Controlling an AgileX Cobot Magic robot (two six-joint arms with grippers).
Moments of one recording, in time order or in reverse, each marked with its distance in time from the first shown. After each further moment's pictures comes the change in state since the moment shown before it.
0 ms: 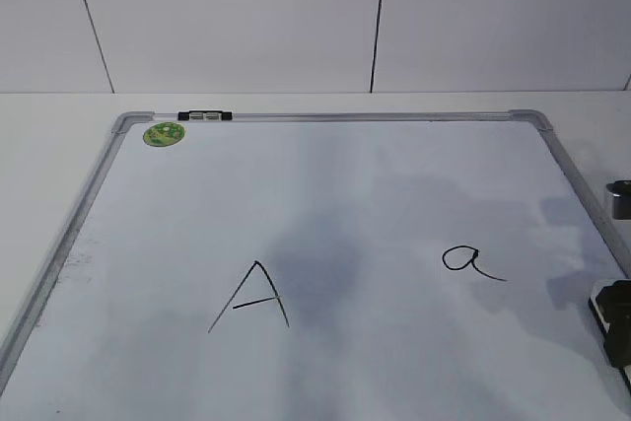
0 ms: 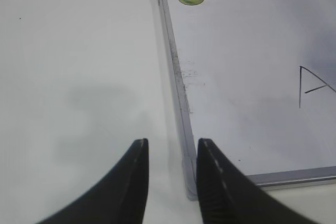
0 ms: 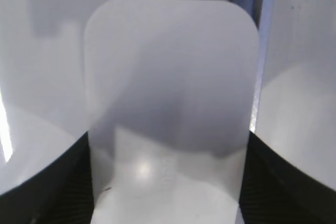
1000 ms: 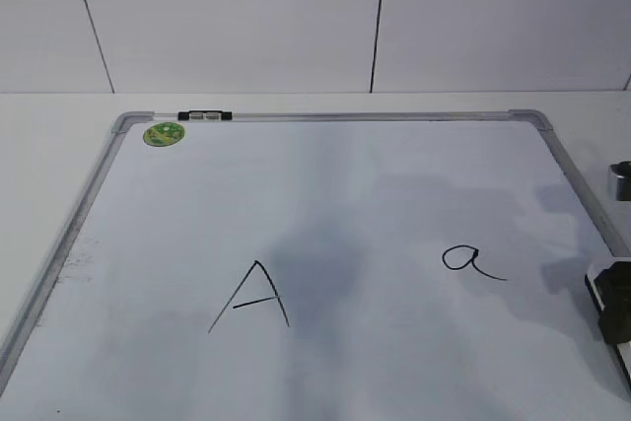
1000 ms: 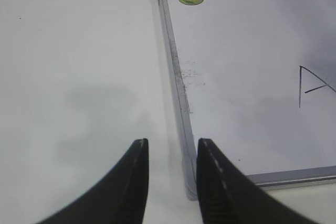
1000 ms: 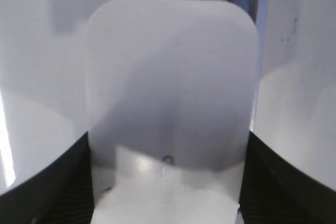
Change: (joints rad) left arm 0.000 0.000 0.000 0.000 0.000 0.000; right arm 0.000 -0.033 0.000 -0.002 -0.052 0.001
